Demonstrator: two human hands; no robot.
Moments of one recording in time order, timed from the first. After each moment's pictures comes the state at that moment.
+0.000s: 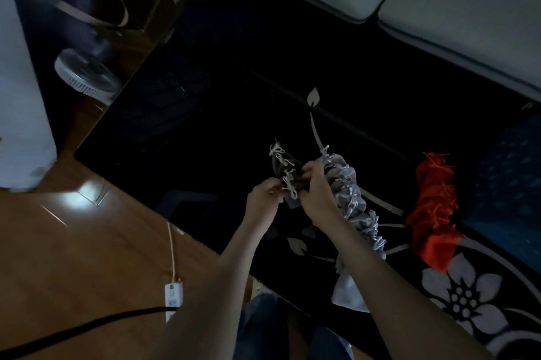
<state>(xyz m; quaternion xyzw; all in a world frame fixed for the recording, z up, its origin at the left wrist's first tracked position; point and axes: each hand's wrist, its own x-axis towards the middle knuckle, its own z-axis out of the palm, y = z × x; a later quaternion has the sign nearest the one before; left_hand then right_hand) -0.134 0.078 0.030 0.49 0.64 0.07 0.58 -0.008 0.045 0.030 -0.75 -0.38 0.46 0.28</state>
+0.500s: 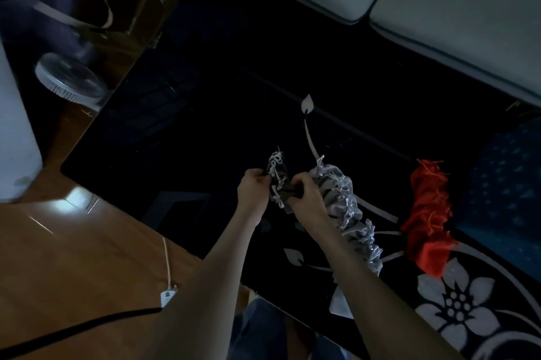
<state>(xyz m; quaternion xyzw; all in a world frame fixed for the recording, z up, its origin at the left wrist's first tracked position) -0.119 0.118 0.028 0.41 0.71 0.12 0.56 -0.016 0.056 0.026 -0.77 -0.31 0.49 0.27</state>
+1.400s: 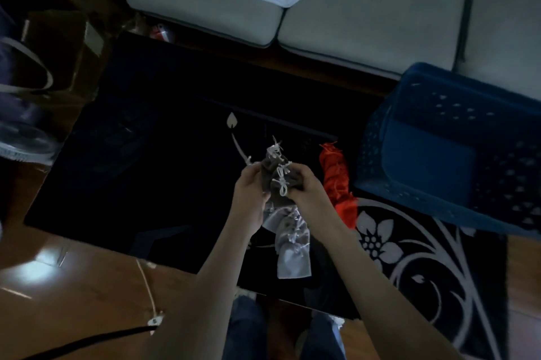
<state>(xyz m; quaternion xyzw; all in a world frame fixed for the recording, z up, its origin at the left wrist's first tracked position) -0.018 0.039 0.166 0.32 0.55 0.19 0.75 0.072 -0.030 0.191 -0.70 -0.15 0.52 0.48</state>
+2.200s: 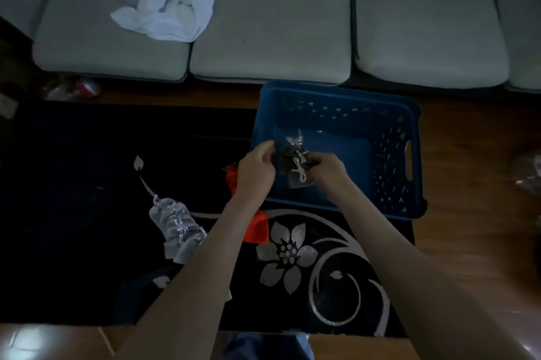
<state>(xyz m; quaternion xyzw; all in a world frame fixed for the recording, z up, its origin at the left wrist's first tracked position) 0.213 -0.050 0.232 0.73 0.44 0.05 0.52 0.323 -0.147 0.212 -0.86 -0.14 0.39 0.30</state>
